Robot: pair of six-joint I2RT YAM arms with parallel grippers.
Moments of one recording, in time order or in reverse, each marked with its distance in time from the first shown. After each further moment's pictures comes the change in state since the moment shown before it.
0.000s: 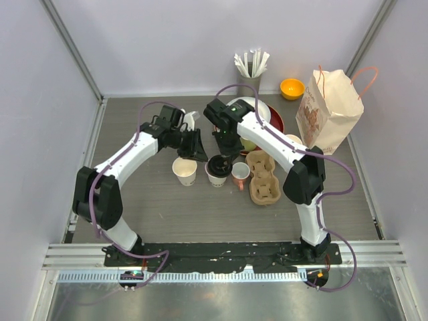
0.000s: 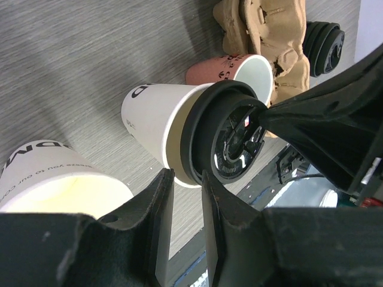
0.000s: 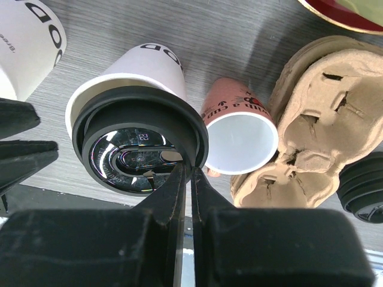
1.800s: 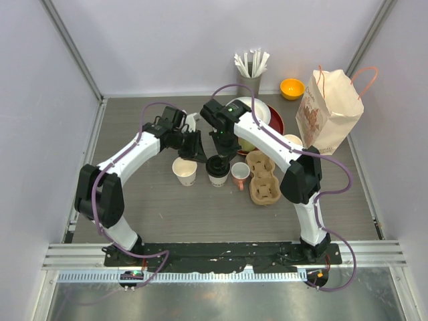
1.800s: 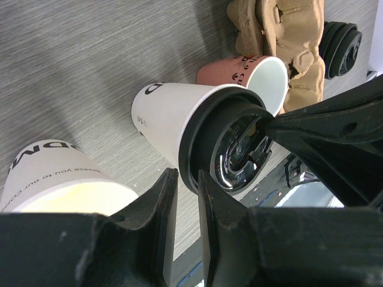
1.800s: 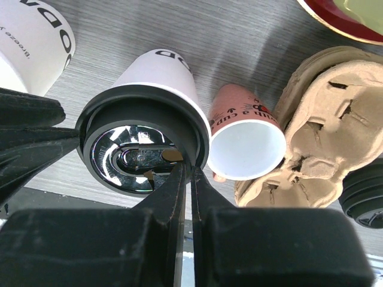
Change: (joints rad) left arm -0.009 0.026 -0.002 0.000 -0.033 0.002; right arm 0.016 0.030 0.046 -0.003 0.002 -0.004
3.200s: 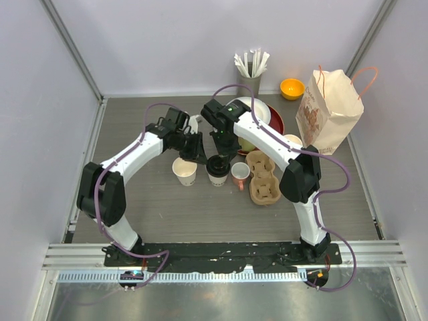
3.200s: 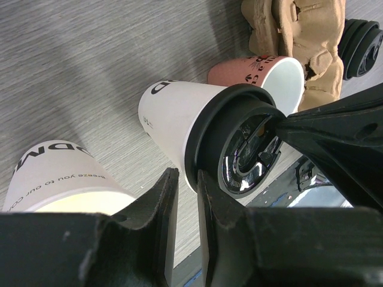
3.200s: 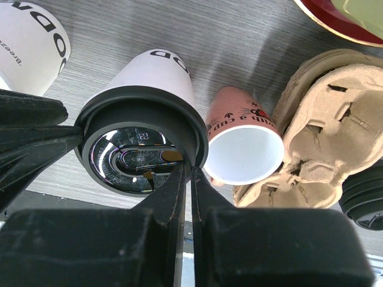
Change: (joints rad) left arm -0.021 0.018 0.000 -0.001 -0.045 0.007; right arm -0.010 0.013 0.000 0.002 -0.002 -0.004
